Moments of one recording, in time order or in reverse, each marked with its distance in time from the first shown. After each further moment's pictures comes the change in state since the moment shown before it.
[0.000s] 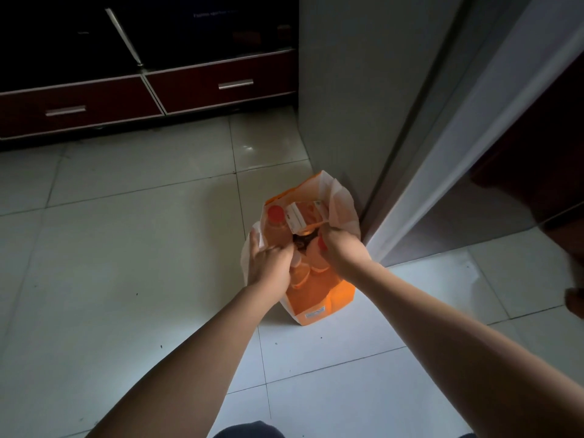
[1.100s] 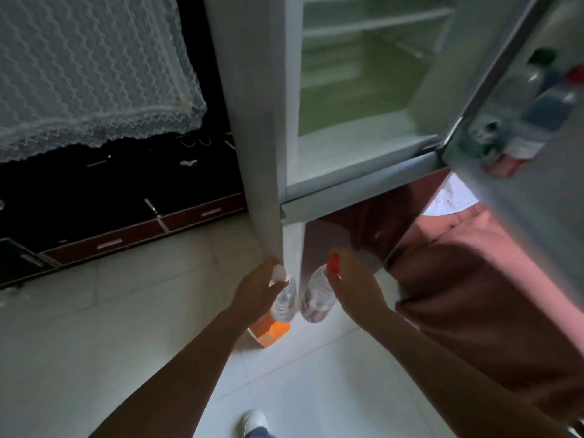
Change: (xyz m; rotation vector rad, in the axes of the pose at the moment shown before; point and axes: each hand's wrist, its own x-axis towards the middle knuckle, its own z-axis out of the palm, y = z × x) left_hand -0.197 0.149 -0.510 -0.664 -0.019 0.136; right_hand -0.356 -0.142 -0.494 0.118 0.223 0.063
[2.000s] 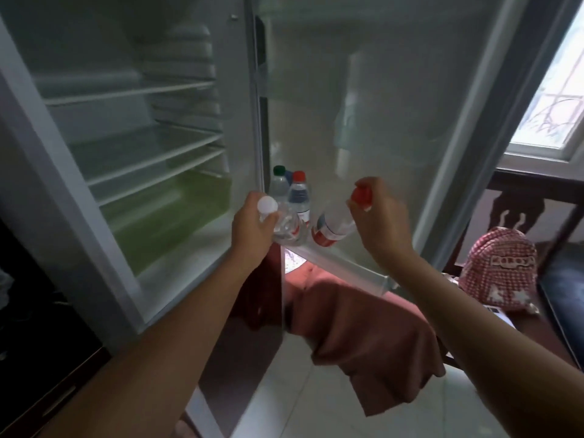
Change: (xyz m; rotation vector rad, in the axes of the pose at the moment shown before) left_hand 0.061 0.337 -0.017 -0.414 0.069 0.673; right_hand -0.107 0.023 -0.280 0.014 1.112 0.240
